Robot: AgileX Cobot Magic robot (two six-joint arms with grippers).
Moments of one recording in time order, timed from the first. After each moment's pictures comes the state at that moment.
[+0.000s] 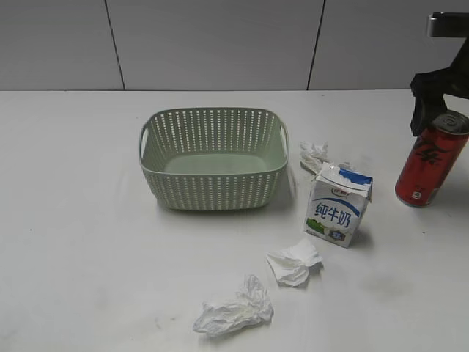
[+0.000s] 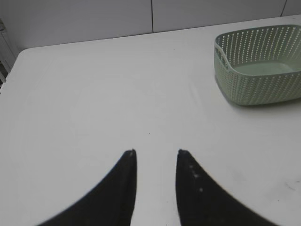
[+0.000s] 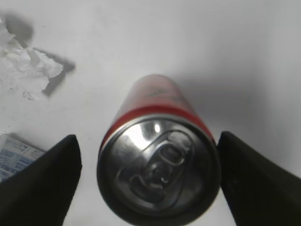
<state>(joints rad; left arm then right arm) -0.02 0.01 -0.51 -0.23 1.03 0.21 0.07 1.84 -1.43 0.05 1.00 0.08</state>
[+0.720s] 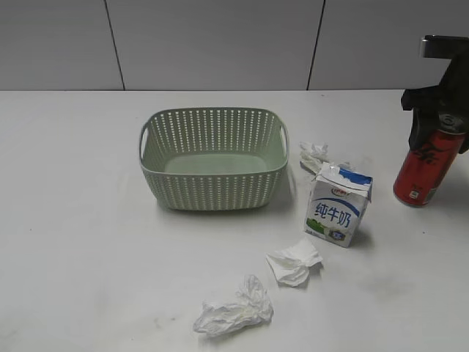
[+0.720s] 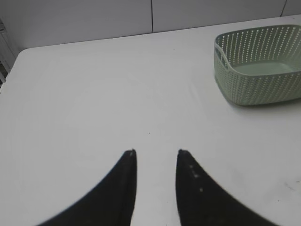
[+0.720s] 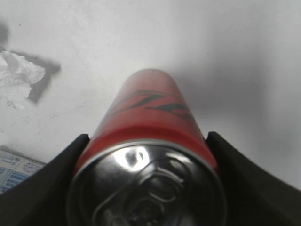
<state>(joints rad) -0.02 0.01 -0.51 -0.23 1.03 0.21 0.07 1.92 -1.44 0.05 1.00 0.17</state>
